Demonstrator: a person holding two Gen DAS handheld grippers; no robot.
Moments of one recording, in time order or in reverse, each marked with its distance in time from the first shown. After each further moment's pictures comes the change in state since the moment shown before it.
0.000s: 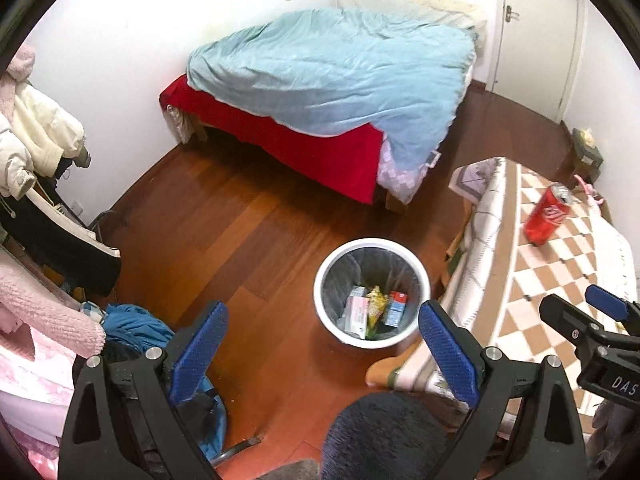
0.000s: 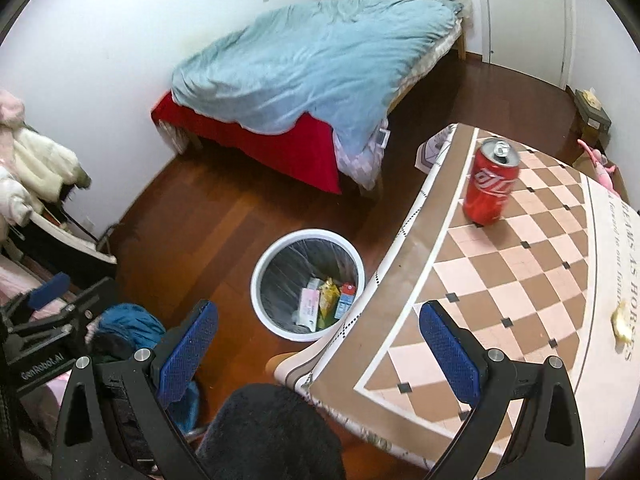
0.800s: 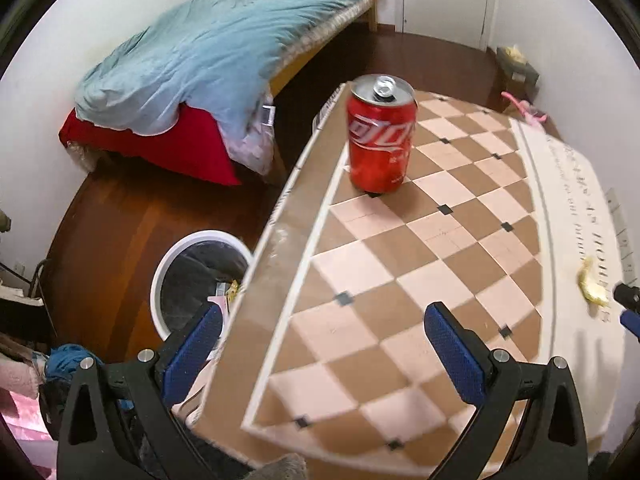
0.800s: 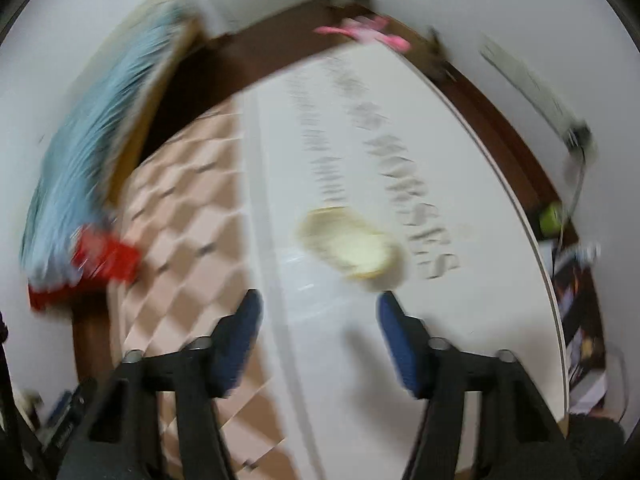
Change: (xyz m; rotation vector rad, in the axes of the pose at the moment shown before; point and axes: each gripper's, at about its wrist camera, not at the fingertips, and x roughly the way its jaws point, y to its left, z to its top) left arm 0.092 -0.292 -0.017 0.254 0.110 -0.129; right arm -0.051 -0.410 -0.089 0.806 0.007 -0.327
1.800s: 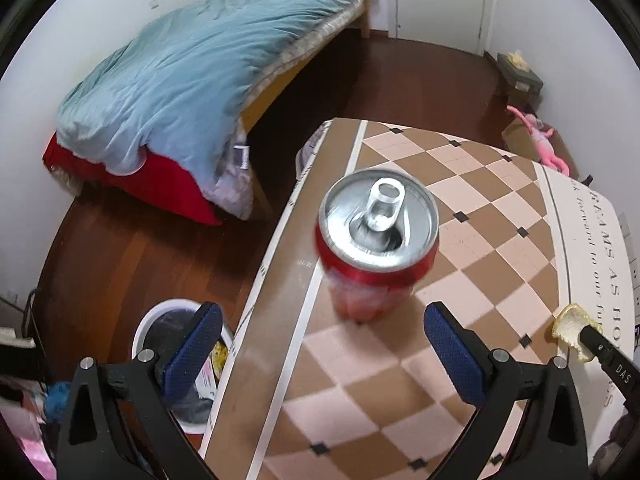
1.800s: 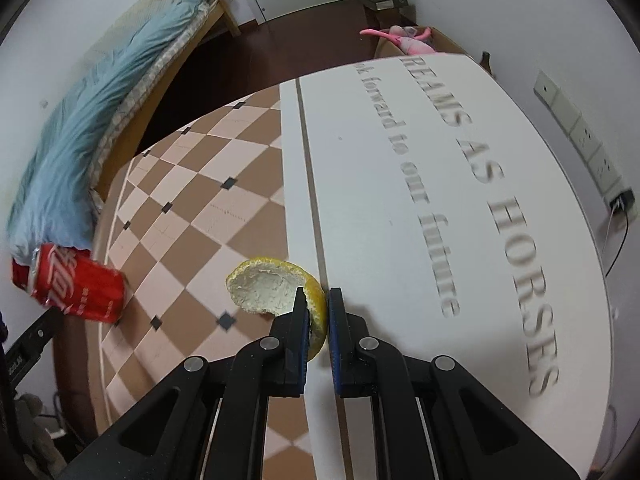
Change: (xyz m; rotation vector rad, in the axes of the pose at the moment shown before) left arm 0.056 -0.018 0.106 0.028 -0.017 -0.025; right arm 0.085 0.097 0.048 -0.201 -0.025 -0.036
